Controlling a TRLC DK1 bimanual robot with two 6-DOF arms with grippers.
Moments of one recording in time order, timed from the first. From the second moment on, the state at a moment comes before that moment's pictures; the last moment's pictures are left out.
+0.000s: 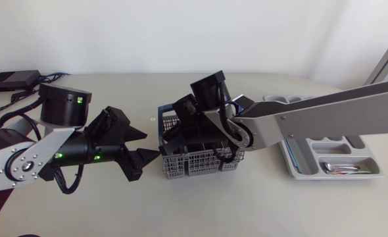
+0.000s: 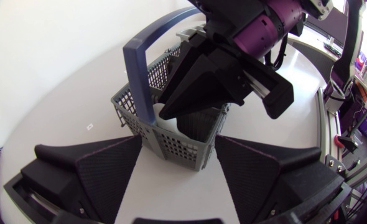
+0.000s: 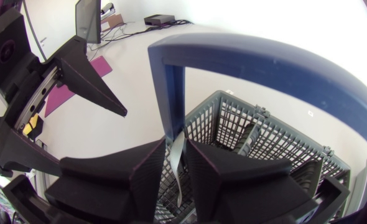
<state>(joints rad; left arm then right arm) -0.41 1.27 0.63 -0.06 0.35 0.36 0.73 1.81 1.06 0.11 -0.23 0.02</state>
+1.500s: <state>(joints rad) -0.41 1.26 0.63 -0.06 0.35 0.36 0.77 1.66 0.93 0.10 -0.14 0.02</state>
